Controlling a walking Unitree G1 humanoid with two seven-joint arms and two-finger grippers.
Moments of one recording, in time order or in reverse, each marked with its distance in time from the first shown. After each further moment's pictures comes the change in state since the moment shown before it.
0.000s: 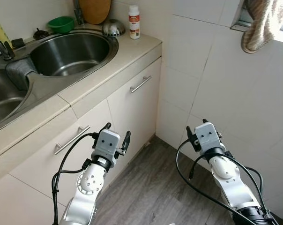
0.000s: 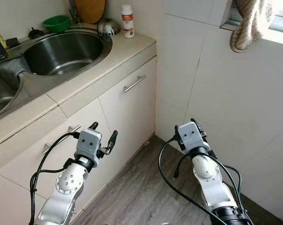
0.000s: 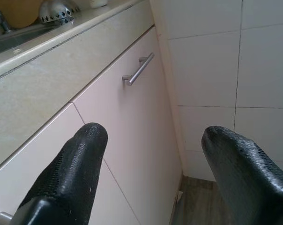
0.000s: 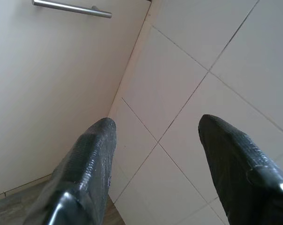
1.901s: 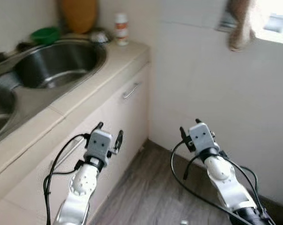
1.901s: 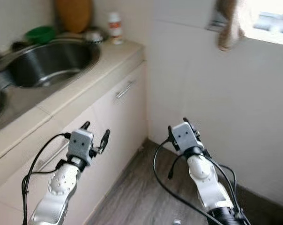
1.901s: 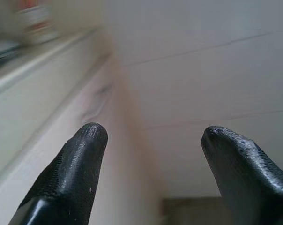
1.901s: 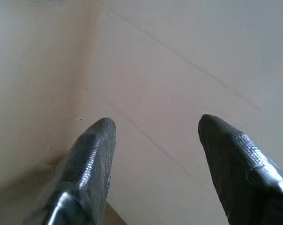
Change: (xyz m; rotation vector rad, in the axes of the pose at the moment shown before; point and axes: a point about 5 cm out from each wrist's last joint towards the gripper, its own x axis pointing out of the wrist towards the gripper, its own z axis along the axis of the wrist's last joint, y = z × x) left arm -0.002 0.008 0.000 -0.002 -0.027 0.016; right arm -0.001 0.011 0.002 -0.004 -0.025 0.064
